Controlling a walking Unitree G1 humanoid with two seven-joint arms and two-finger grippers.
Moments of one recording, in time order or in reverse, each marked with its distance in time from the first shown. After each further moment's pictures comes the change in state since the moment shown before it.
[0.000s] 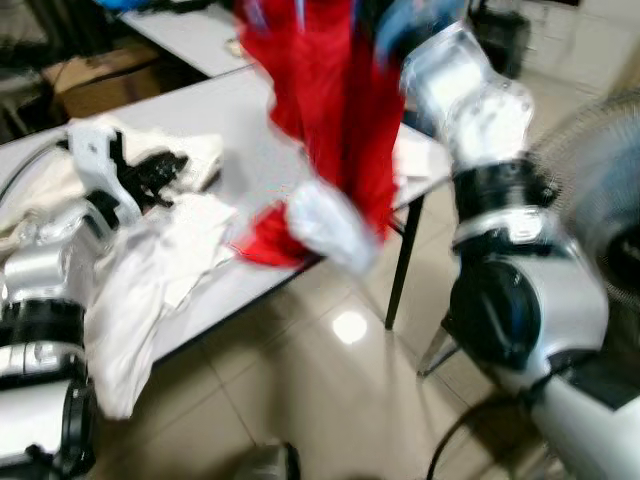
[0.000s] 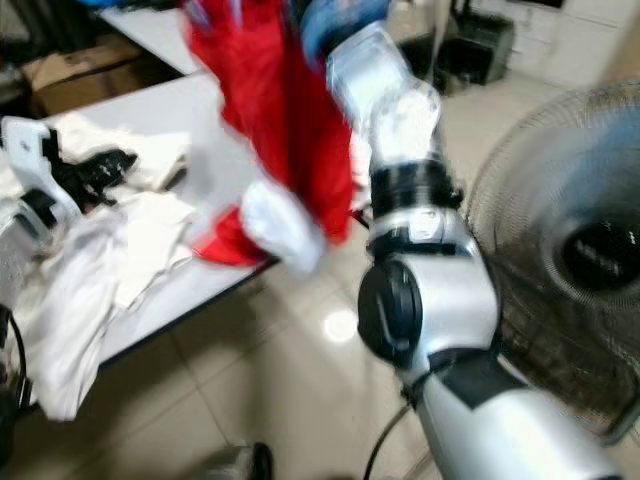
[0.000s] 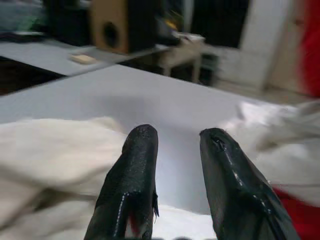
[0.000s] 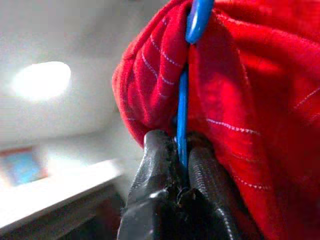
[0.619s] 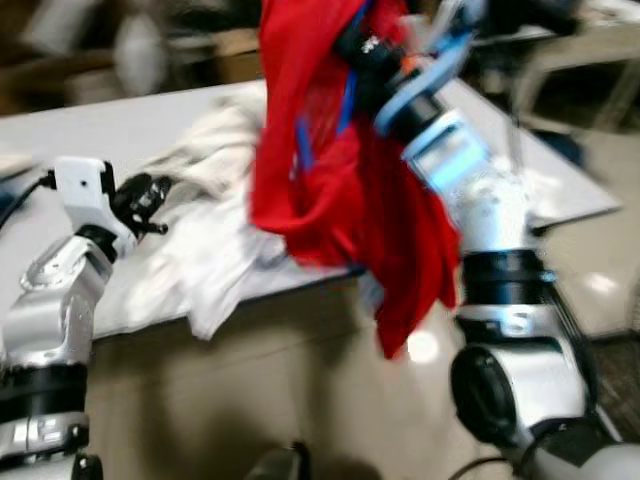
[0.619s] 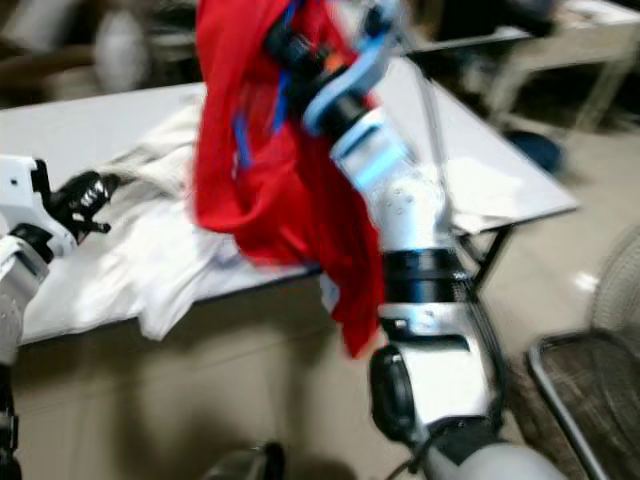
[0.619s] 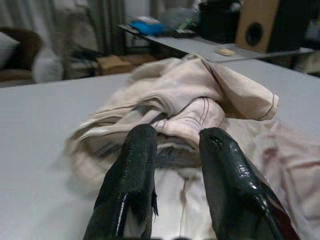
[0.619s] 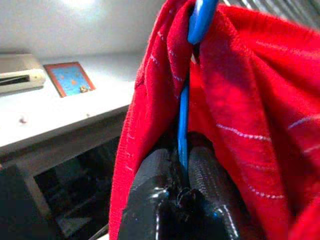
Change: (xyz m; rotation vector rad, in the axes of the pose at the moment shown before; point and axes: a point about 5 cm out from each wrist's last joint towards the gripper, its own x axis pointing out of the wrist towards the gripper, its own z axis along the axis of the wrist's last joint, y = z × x) left arm -0.032 -0.024 -0.021 0.011 -0.015 0.125; right arm -0.078 -0.029 -0.025 -0.213 0.130 -0.129
